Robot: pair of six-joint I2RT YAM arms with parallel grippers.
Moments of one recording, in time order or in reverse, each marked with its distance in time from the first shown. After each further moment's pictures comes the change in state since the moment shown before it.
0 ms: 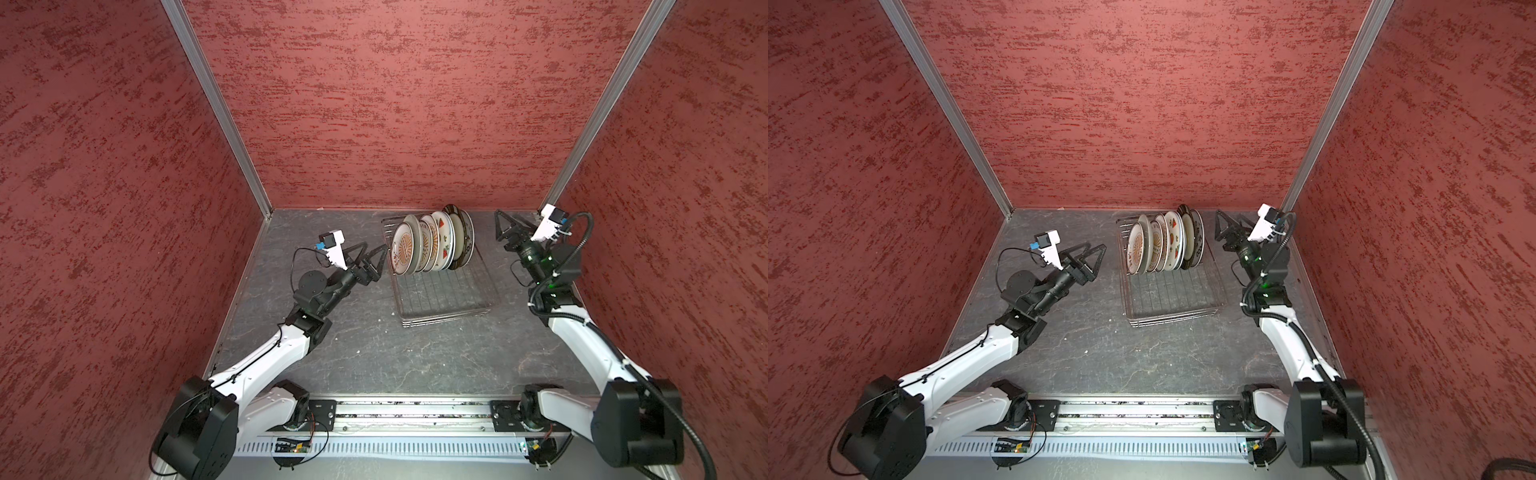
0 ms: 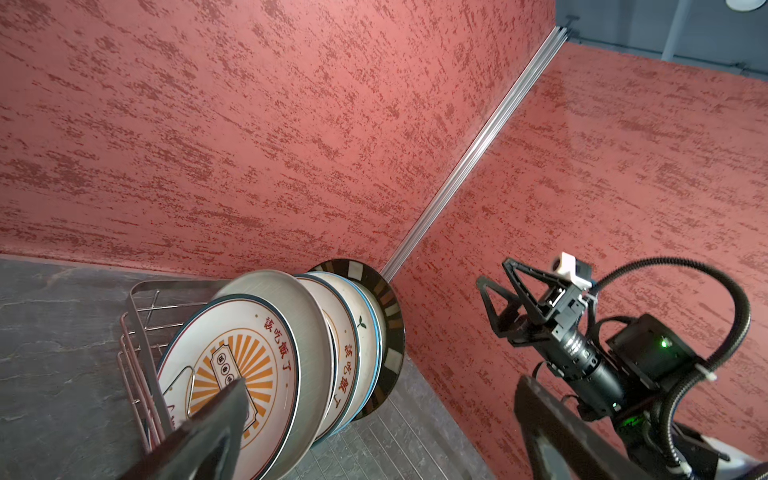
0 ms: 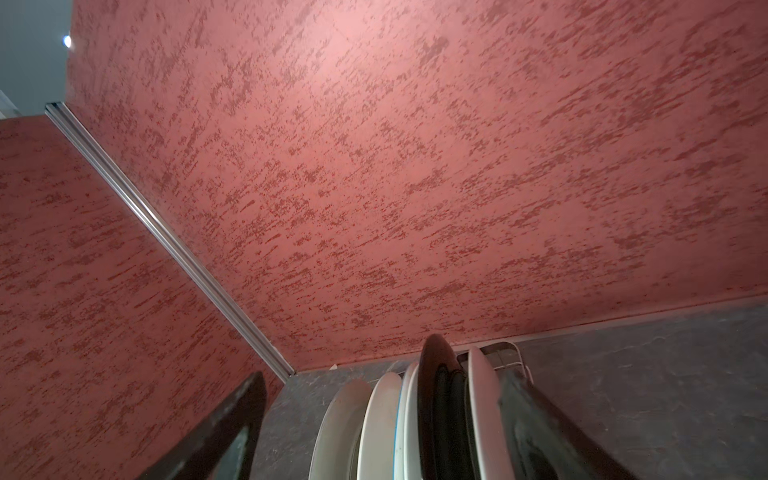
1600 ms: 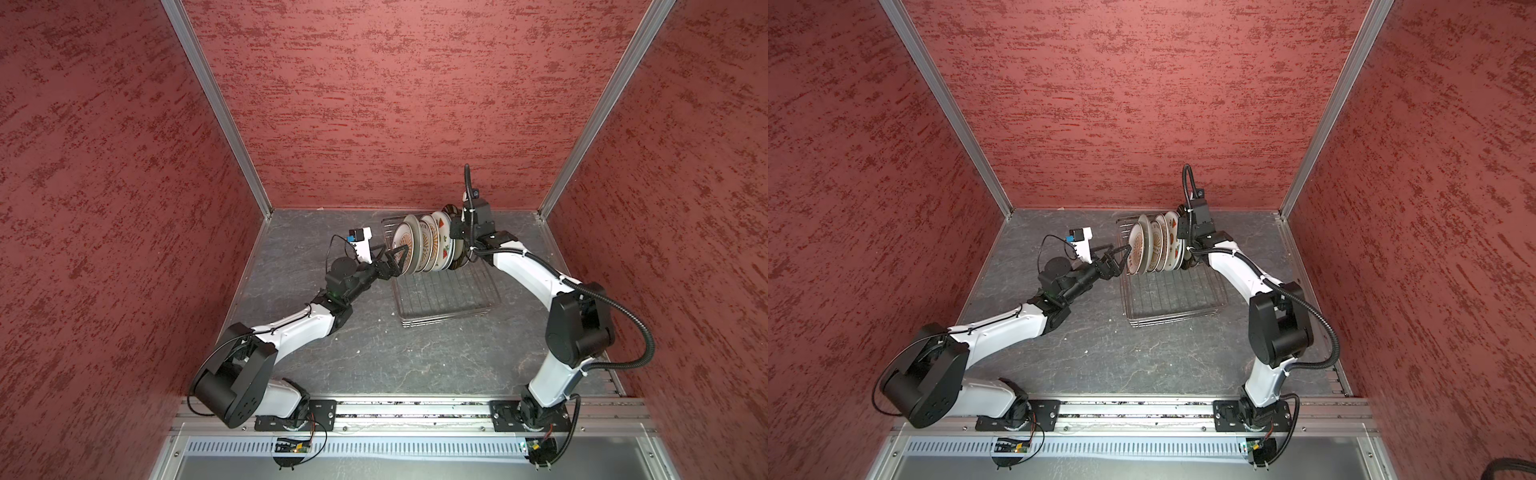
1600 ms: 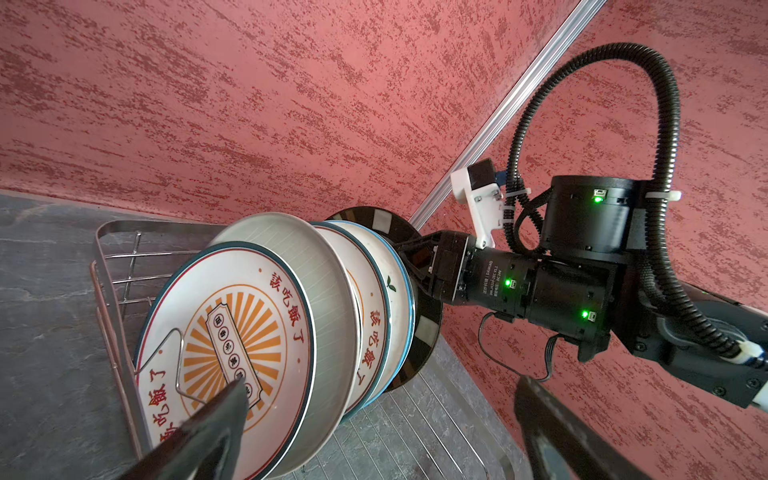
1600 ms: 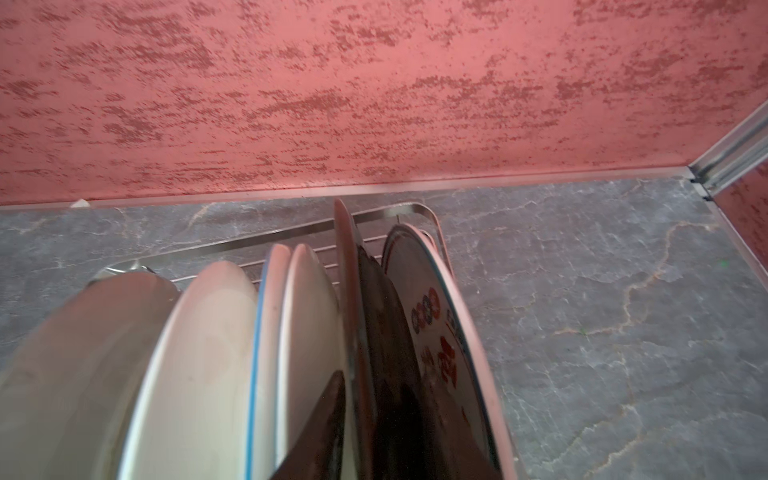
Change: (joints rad) left arm -0.072 0.278 0.108 0.030 -0.031 0.014; right arm 0.286 0.514 0.579 -0.778 0.541 -0.336
